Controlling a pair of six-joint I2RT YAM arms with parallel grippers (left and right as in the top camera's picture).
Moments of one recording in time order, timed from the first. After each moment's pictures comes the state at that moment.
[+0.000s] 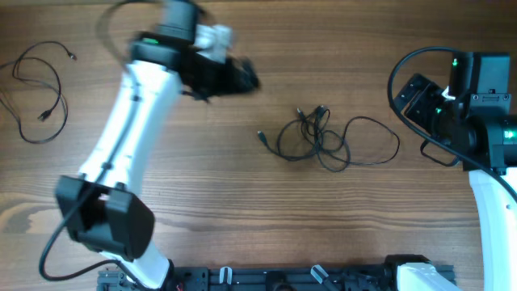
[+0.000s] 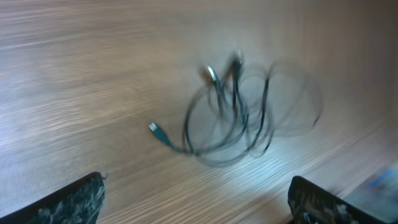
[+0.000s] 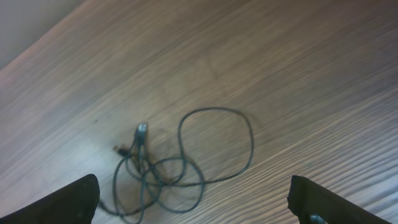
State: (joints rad) left arm -0.33 1.82 1.72 -1.10 0.41 -0.16; right arm 0.01 1.25 1.43 -1.17 0.12 0.57
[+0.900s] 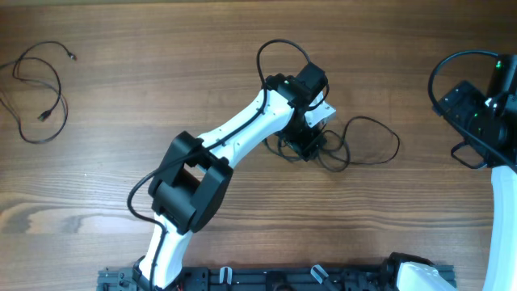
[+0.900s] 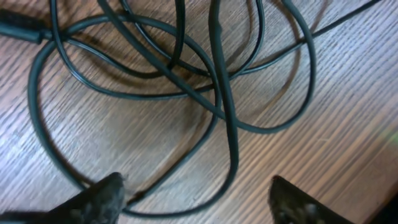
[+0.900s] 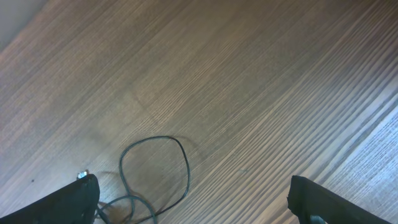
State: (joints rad) left arm -0.72 2.16 1.72 -0.99 0.29 0.10; right arm -0.21 1.25 1.43 -1.21 0.21 0.56
